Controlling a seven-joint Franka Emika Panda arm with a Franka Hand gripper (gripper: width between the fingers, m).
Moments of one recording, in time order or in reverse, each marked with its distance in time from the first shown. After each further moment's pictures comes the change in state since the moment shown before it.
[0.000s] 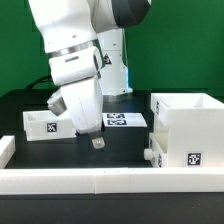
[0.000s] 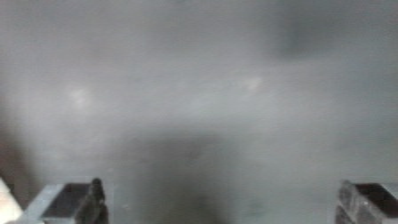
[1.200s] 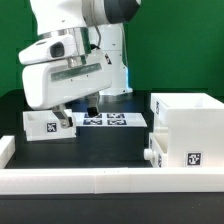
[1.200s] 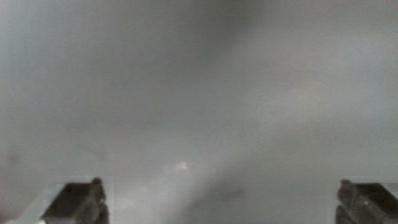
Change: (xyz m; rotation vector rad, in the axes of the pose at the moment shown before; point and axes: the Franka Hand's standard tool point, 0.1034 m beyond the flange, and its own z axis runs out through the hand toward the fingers) arm -0.025 -0.038 -0.023 -0.094 -0.053 0.665
